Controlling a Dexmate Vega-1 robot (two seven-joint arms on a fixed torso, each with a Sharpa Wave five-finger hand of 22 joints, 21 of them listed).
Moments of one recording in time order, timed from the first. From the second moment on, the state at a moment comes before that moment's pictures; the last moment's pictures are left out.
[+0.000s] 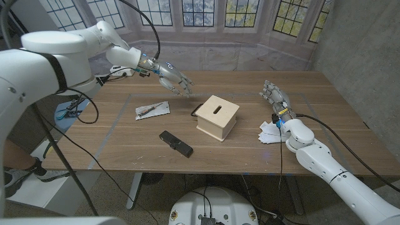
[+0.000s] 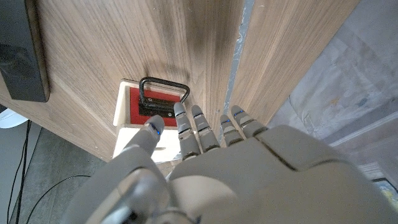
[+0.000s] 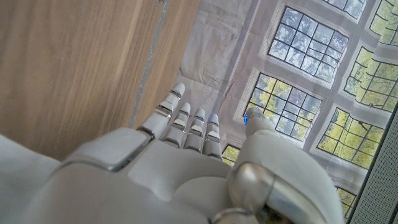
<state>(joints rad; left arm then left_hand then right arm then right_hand) -0.46 0.44 1.75 -0.34 0.91 -1.28 0.49 0.29 0.17 0.73 -0.02 0.24 0.47 -0.15 0.18 0.19 0.33 -0.13 0.22 0.20 0.05 0.02 0.18 0.17 0.08 0.01 0.19 0.17 -1.05 -0.59 -0.31 -1.65 0.56 0.19 -0.26 0.56 0.17 0.33 -0.11 0.18 0.24 -0.04 0.19 0.18 0.24 -0.03 0.20 0.20 0.18 -0.04 0.22 0.21 0.43 -0.04 0.19 0.17</state>
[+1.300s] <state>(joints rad) -0.40 0.40 1.69 -0.35 0.66 -1.16 0.15 0.26 0.17 0.73 0.01 0.24 0.45 -0.16 0.18 0.19 0.32 -0.14 0.21 0.19 0.04 0.02 0.17 0.16 0.06 0.01 0.19 0.17 -1.07 -0.61 -0.29 -1.75 0.51 0.17 -0.30 0.56 0.17 0.33 -0.11 0.18 0.24 -0.04 0.19 0.18 0.24 -0.02 0.20 0.20 0.18 -0.04 0.22 0.21 0.43 -0.04 0.19 0.17</state>
